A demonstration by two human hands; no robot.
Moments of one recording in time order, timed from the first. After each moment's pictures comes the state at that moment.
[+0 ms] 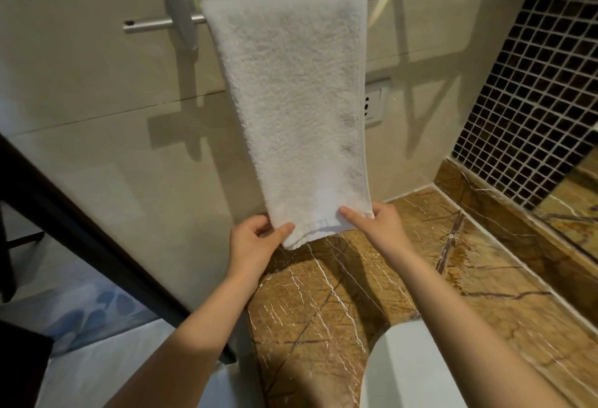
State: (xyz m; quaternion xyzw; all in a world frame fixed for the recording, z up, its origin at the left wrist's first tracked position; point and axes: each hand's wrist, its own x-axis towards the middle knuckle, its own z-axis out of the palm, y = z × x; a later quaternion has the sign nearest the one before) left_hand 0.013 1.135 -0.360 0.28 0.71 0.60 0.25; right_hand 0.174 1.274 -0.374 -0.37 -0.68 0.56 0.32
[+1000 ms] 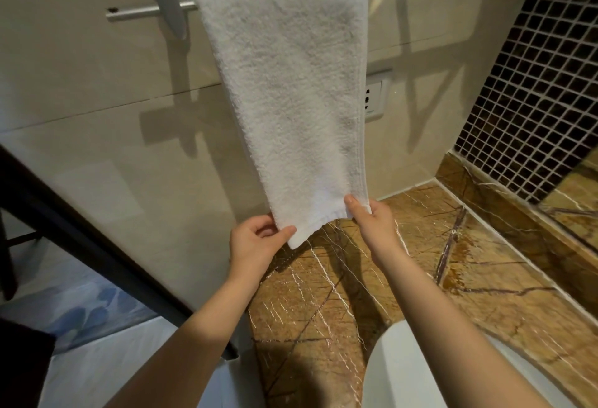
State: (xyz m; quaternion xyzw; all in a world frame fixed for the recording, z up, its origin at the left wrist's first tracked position) left_hand 0.015 1.137 -0.368 0.28 0.71 0.60 0.24; right_hand 0.154 1.275 -0.393 -0.41 -0.58 0.59 0.38
